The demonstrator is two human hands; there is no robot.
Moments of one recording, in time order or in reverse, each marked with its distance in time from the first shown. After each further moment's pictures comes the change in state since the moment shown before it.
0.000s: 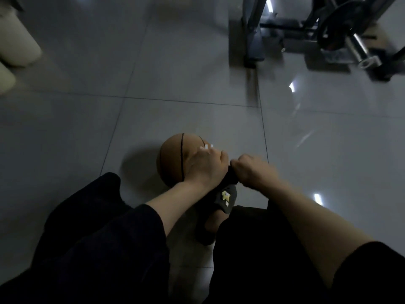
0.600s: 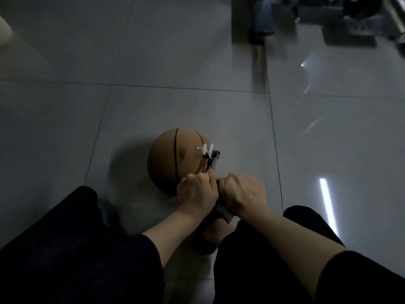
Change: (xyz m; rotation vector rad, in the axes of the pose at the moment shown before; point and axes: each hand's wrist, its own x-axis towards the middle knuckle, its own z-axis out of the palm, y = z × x) left_hand 0.017 -0.056 0.087 -0.075 -0.073 -0.170; right_hand 0.074 0.012 0.067 -0.160 0.076 -0.050
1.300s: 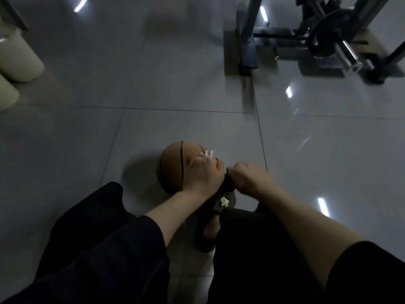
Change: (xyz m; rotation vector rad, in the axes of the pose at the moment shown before) left_hand -0.038 0.065 -0.078 0.057 0.058 0.136; right_hand -0.073 0.004 -0.073 0.127 -0.073 -0.021
